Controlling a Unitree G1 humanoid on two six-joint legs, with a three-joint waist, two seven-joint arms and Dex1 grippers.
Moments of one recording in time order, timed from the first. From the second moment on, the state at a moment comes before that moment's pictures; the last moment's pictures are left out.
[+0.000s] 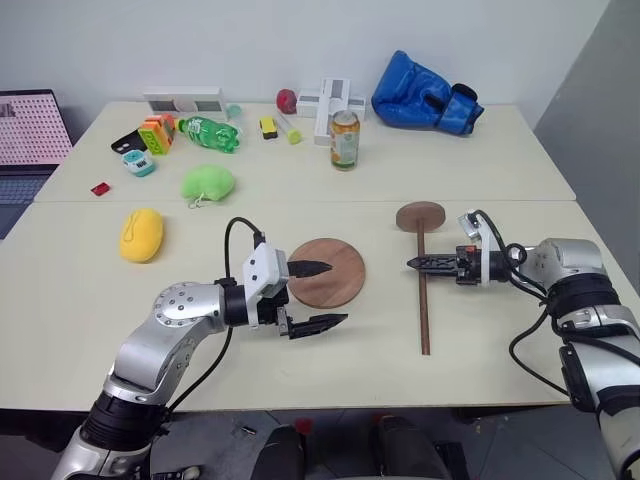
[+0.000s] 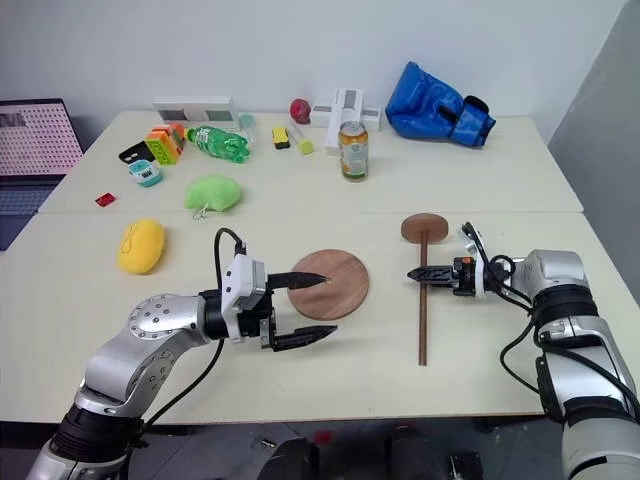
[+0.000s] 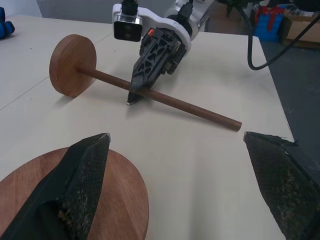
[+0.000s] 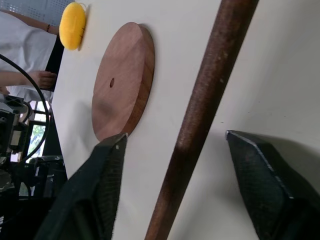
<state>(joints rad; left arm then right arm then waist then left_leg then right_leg) -0.25 0.63 -0.11 -0.33 -0.48 0.37 -0.99 -0.87 -0.61 0.12 0.79 0.50 1.06 1.17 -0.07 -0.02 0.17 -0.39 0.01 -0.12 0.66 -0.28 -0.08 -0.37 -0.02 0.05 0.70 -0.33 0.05</state>
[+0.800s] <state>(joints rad) 0.05 0.61 0.07 -0.40 -0.51 0.25 -0.96 -0.89 -0.40 -0.20 0.04 0.68 1.24 0.88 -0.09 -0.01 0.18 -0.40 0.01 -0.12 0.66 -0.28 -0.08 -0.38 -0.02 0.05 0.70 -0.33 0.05</state>
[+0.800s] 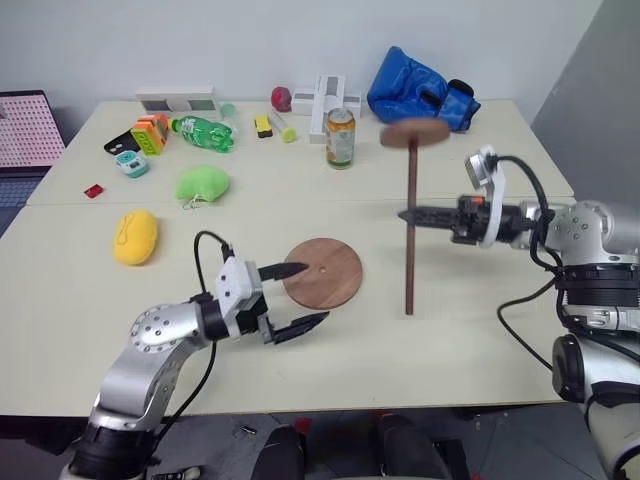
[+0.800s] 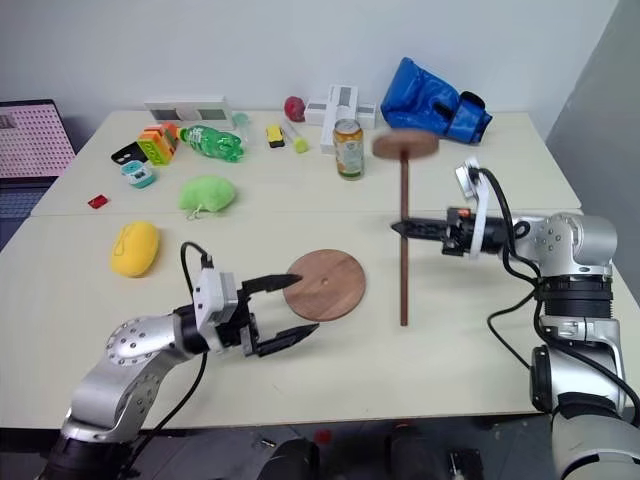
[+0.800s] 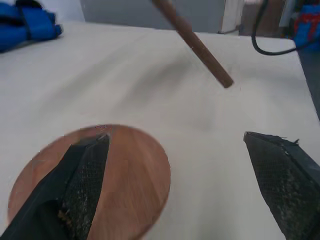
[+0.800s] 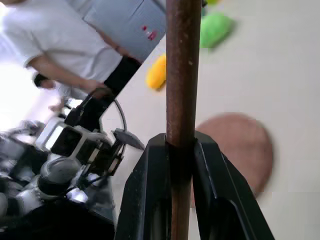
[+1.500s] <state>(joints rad) 0.26 0.48 0.13 -0.54 -0.53 0.24 -0.74 -0.59 -0.12 0.12 -0.10 0.29 0.46 0.53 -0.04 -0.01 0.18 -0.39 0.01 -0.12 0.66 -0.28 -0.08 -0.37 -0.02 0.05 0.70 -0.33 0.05</state>
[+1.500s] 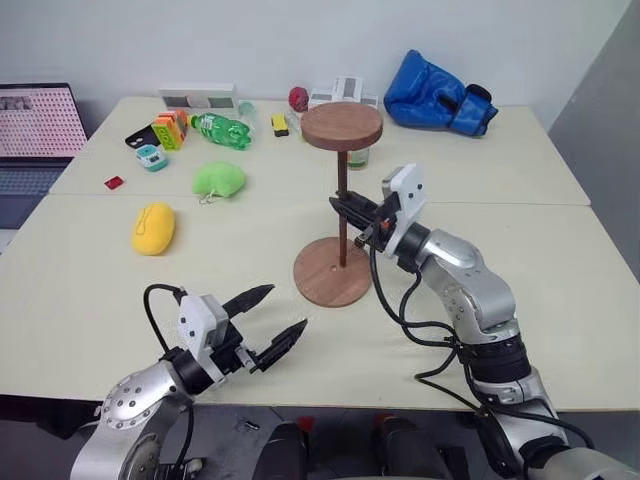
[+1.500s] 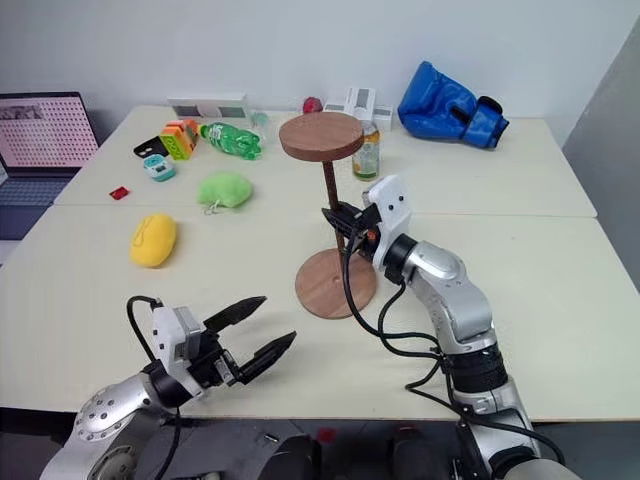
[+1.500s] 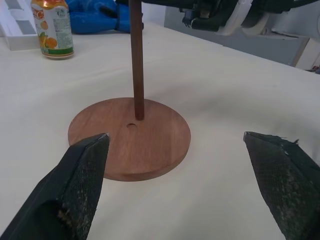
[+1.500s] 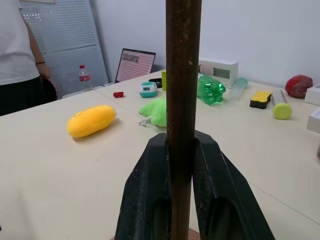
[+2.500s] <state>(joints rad) 0.25 0.50 0.13 -0.54 -0.53 0.25 -0.74 -0.55 -0.11 0.19 -0.10 0.26 0.36 0.53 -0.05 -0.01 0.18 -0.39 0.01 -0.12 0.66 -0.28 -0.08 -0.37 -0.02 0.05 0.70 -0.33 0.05</state>
